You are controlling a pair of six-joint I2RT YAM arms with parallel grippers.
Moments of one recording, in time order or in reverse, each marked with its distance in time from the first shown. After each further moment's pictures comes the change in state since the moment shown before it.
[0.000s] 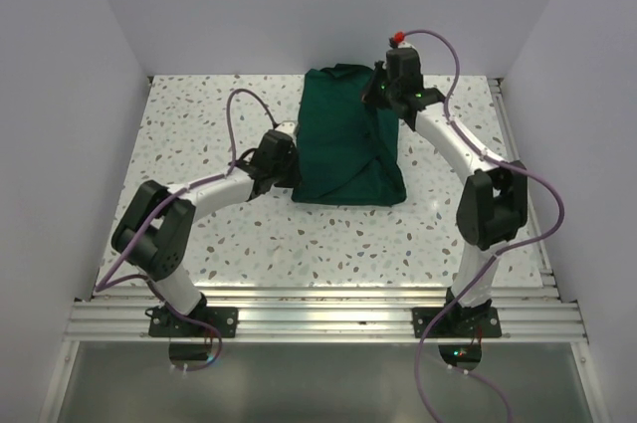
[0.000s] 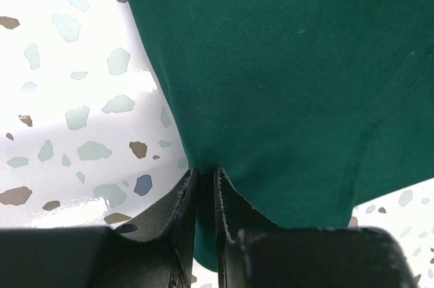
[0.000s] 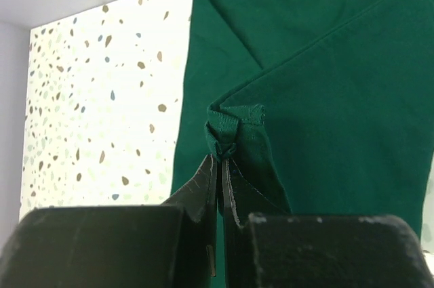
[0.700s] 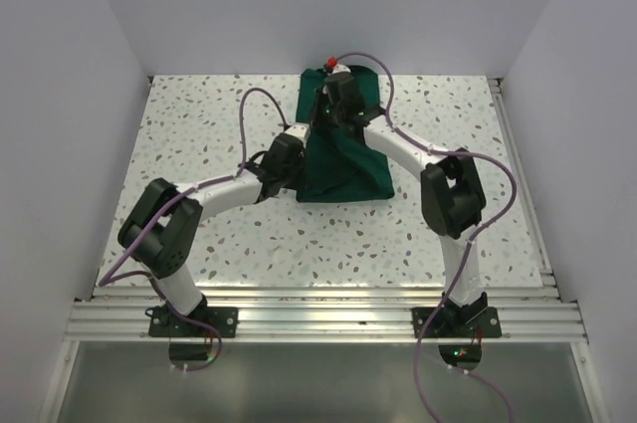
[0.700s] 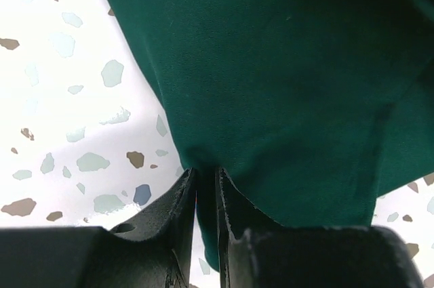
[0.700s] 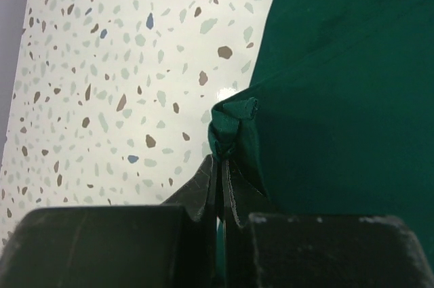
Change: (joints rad) left arm -0.061 0.033 0.019 0.016 -0.093 0.070; right arm 0.237 0.202 0.072 0.098 0.003 -0.022
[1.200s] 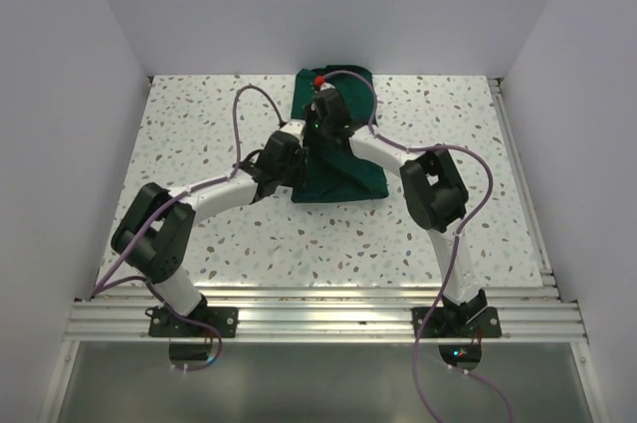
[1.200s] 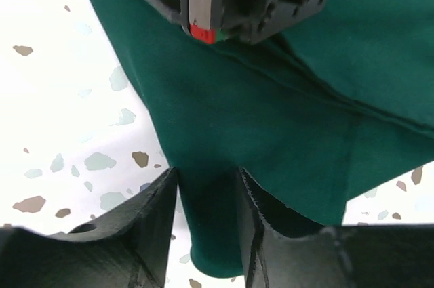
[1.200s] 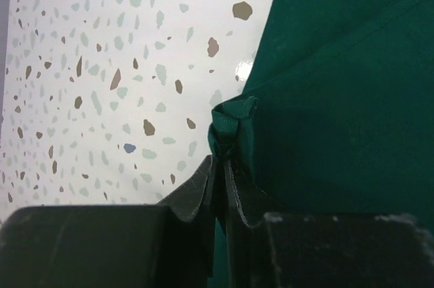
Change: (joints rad) left arm 0.011 -0.030 -0.006 0.000 0.003 0.003; right arm 0.032 0.137 -0.016 0.098 -0.071 0.064
